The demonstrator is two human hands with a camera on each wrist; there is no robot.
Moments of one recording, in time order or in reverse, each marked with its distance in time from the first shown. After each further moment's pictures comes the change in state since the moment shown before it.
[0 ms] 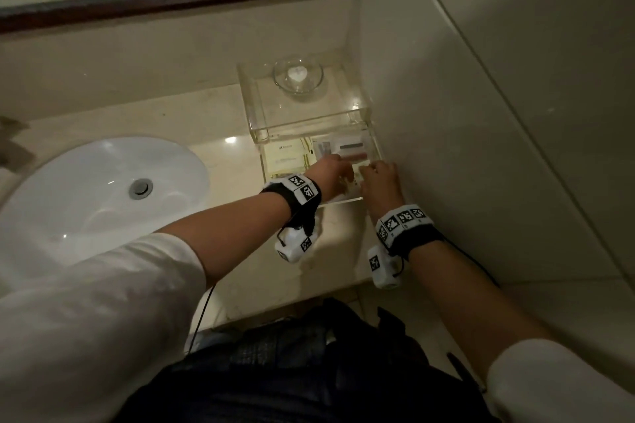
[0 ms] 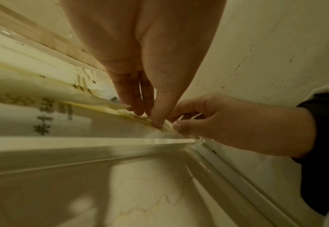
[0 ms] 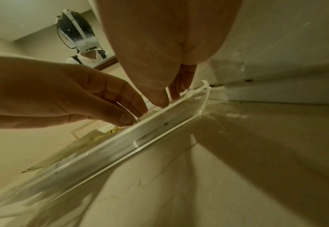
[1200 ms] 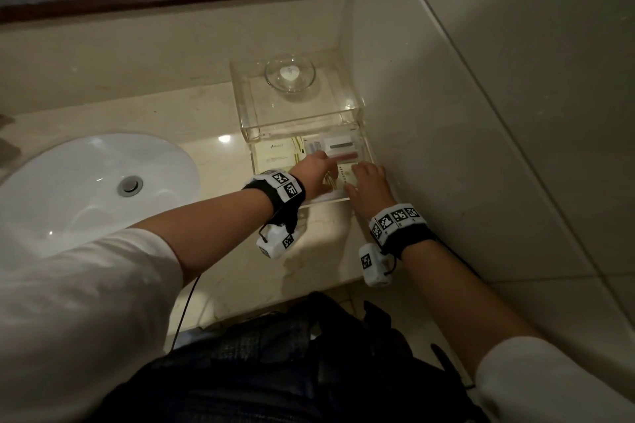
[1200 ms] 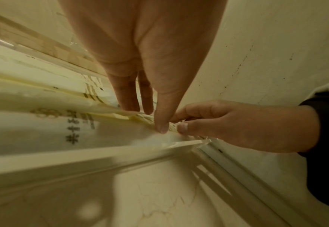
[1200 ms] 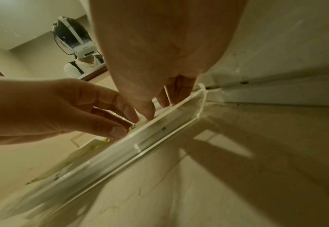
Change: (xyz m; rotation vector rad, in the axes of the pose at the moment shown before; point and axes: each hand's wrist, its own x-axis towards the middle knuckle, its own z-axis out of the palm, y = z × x) left_hand -0.002 -0.007 -0.005 0.039 -0.013 0.032; right_hand 0.006 0.013 0.022 0.215 -0.010 0.081
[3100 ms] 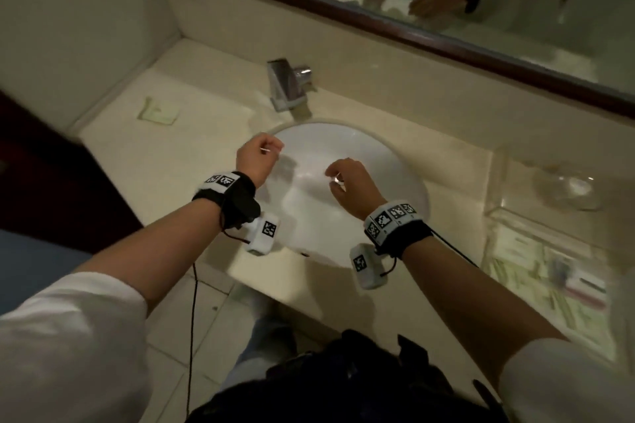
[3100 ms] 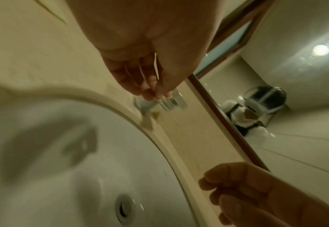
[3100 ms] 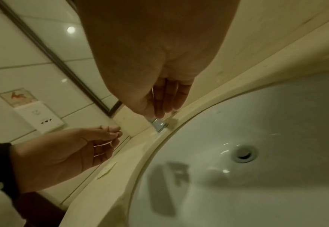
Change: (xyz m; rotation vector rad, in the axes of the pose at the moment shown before) left_hand -0.367 -0.353 -0.116 -0.716 1.044 -0.861; right_hand 0.009 -0.466 0.089 0.265 -0.323 -0.782
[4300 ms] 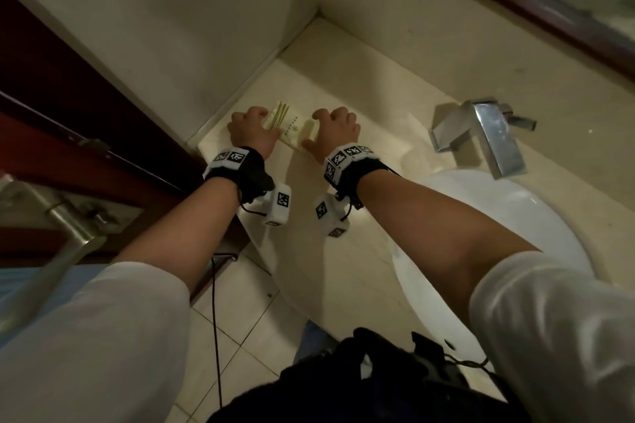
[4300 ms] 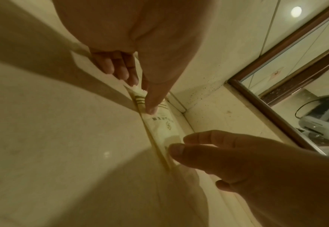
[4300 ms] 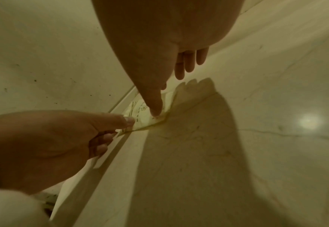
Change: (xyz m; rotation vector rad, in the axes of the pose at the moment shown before) left_hand 0.218 -0.181 -0.239 0.352 0.188 -0.339; right_hand 0.326 -0.198 0.236 -0.359 -0.180 0.152
